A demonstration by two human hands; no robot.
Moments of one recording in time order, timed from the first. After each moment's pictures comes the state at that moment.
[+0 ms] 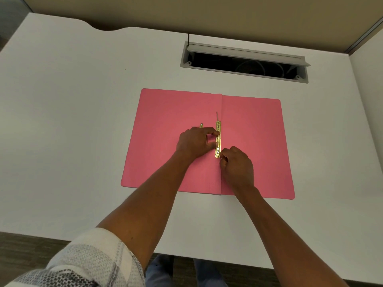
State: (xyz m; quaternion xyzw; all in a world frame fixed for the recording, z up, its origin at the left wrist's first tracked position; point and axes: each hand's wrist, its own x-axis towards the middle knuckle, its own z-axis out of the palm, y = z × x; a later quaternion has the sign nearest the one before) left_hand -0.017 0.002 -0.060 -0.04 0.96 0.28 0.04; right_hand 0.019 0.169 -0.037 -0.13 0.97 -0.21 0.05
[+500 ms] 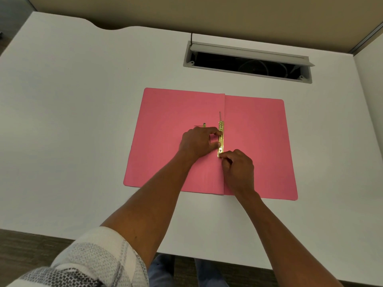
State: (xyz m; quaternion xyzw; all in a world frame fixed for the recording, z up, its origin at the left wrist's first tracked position) left_hand -0.017 0.002 -0.059 -0.05 0.96 0.29 0.05; right_hand 0.029 0.168 -0.042 -0.11 0.94 -0.31 0.02
